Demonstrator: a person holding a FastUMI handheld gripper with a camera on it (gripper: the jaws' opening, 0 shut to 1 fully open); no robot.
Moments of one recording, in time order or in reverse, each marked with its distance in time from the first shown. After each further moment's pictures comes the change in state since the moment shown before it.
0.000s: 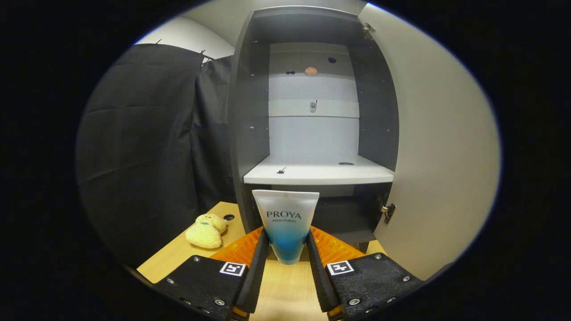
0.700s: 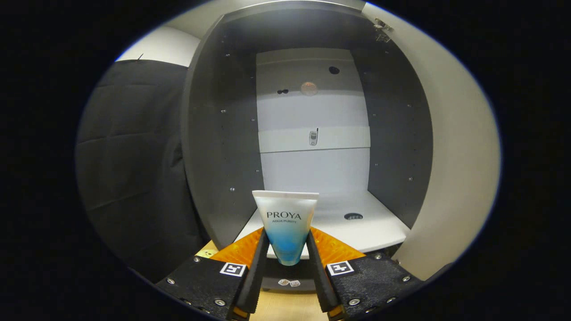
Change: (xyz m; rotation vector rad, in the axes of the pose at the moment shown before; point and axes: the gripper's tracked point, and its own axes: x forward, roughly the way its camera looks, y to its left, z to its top) arm 0.088 -0.022 0.127 0.046 -0.049 0.031
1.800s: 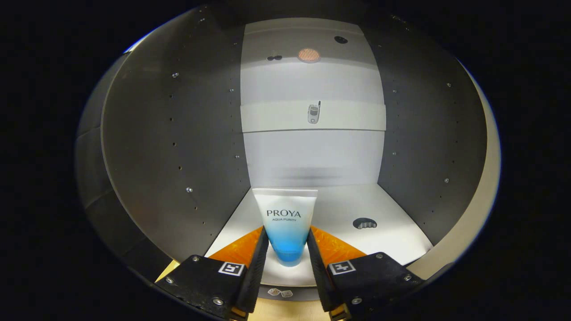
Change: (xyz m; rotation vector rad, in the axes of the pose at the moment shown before) arm 0.084 -0.012 -0.019 -0.011 0.132 -0.037
